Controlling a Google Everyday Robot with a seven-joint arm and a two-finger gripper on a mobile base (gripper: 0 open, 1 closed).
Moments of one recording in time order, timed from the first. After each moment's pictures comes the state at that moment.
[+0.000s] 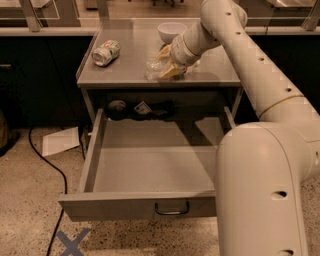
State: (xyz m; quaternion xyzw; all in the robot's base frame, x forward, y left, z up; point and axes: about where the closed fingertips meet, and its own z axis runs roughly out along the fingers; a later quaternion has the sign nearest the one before) arm 0.801 -0.023 0.842 -0.77 0.53 0.03 0.37
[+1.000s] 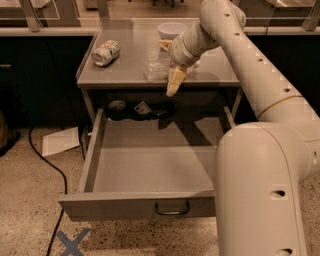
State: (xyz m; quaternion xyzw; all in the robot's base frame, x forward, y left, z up) arm 0.801 -0.022 0.842 -0.77 0.53 0.03 0.37
